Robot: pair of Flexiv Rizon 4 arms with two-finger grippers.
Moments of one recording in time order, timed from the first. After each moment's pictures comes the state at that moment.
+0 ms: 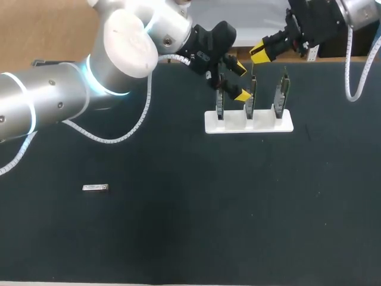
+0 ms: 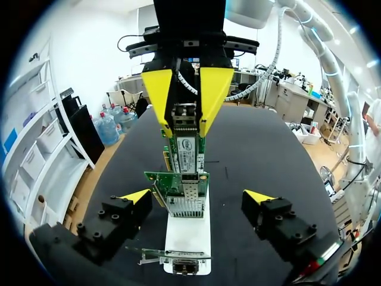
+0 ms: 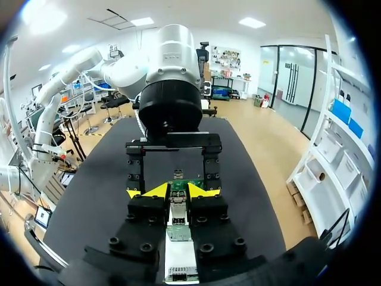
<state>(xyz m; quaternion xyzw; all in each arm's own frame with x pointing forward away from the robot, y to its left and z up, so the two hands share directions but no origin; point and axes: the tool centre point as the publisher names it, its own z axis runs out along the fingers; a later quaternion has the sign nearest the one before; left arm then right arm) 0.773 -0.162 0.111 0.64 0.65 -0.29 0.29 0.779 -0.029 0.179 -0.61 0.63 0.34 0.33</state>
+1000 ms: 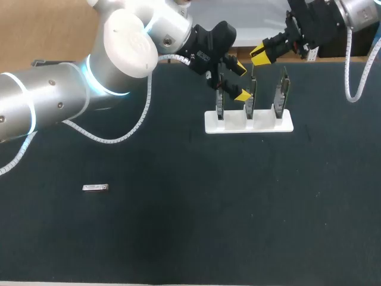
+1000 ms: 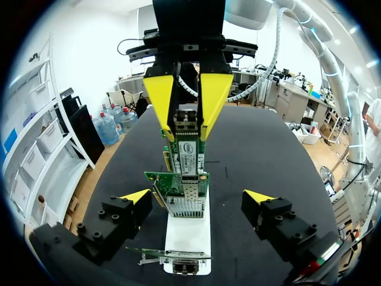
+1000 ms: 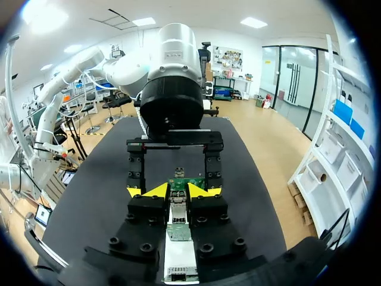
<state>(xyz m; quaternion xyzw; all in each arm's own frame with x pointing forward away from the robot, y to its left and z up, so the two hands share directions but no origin) 0.773 -0.162 0.111 0.64 0.65 -0.29 0.29 0.779 -0.030 0.176 -0.62 0.62 0.35 0.33</state>
